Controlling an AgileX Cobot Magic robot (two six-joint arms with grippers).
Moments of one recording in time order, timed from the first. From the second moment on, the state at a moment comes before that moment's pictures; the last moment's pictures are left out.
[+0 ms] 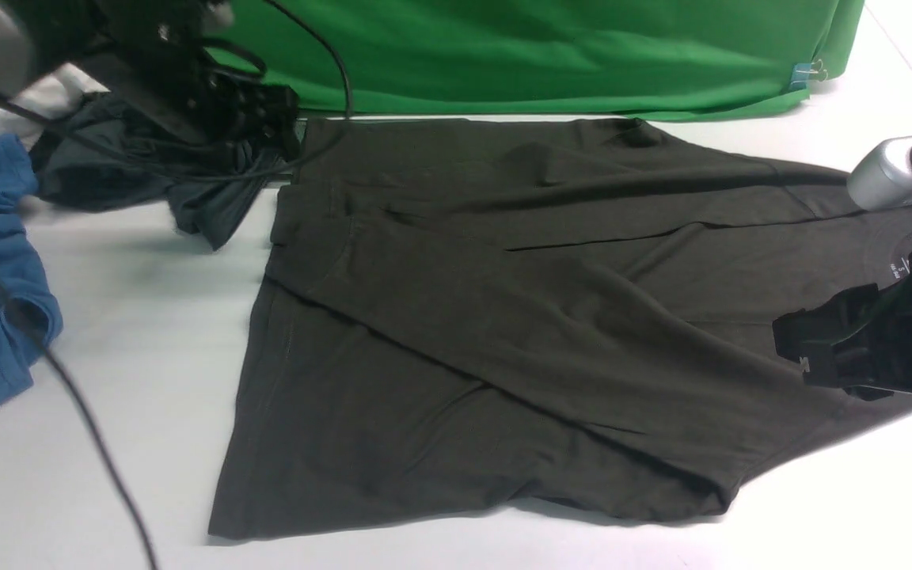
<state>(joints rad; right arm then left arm) 0.40 1.05 -0.76 0.13 0.61 0.05 -0.01 2.17 -1.83 -0.31 0.84 0.14</state>
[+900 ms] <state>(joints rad) 0.40 1.05 -0.76 0.13 0.62 0.07 0.02 2.37 -1.98 -0.41 0.79 0.21</state>
